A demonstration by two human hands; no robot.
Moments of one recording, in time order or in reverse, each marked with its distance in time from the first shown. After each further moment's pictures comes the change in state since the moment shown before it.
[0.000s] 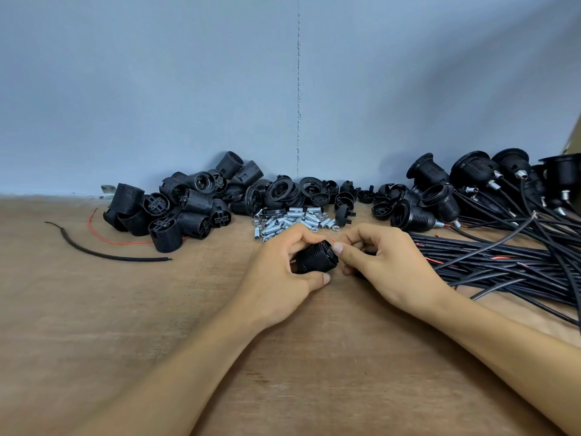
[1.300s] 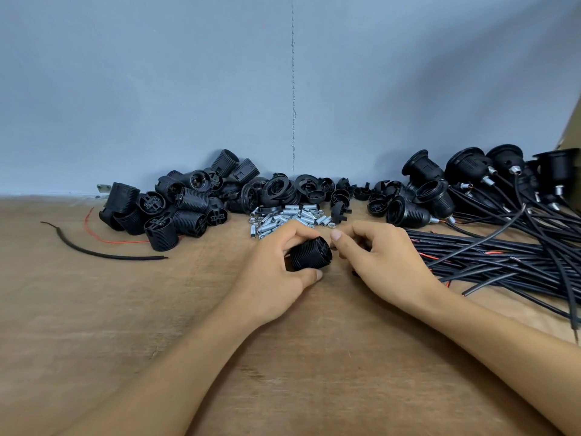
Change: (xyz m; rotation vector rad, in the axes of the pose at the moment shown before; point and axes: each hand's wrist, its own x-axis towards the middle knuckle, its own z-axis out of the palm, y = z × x) left_hand -0.002 0.001 -0.003 -0.007 0.014 0.004; right_hand 0.000 0.000 0.002 -0.120 0.082 -0.025
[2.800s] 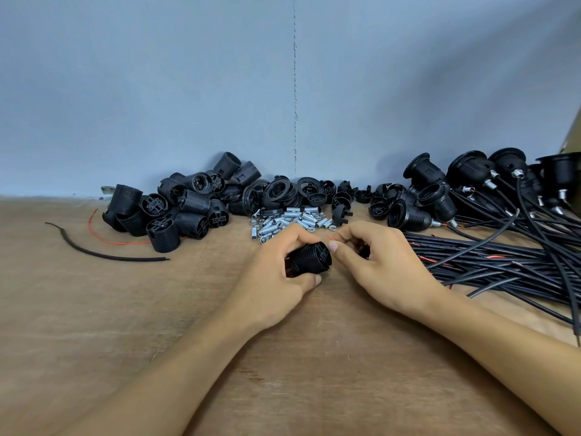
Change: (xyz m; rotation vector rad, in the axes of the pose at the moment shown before) left_hand -0.002 -0.002 0.001 0.024 -0.024 0.044; right_hand 0.002 0.001 -0.002 -0.032 -0.034 -0.161
